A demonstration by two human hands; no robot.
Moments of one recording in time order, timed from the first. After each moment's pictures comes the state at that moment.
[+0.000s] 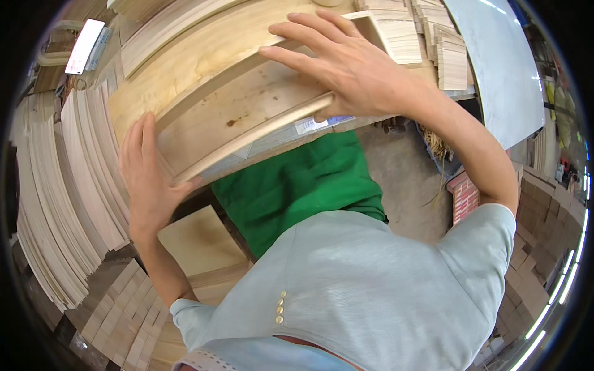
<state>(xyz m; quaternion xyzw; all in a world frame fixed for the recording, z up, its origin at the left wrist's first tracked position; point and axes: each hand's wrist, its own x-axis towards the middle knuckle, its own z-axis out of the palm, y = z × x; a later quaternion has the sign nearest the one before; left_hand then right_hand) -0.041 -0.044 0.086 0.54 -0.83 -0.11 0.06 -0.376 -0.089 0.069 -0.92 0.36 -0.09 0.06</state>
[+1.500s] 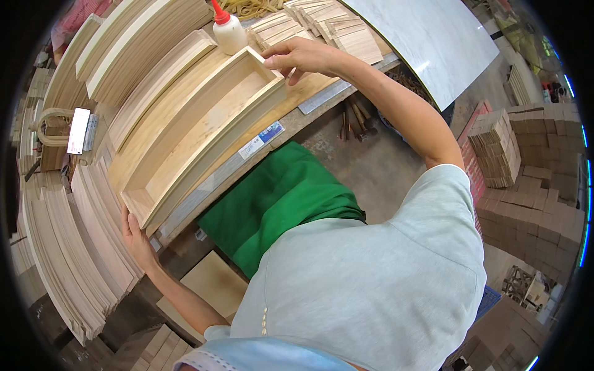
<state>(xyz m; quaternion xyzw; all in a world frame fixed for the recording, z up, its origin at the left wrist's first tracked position) 0.028 -0.022 0.020 0.56 -0.47 -0.48 0.49 -0.477 -0.080 0.046 -0.58 0.59 -0.26 0.49</state>
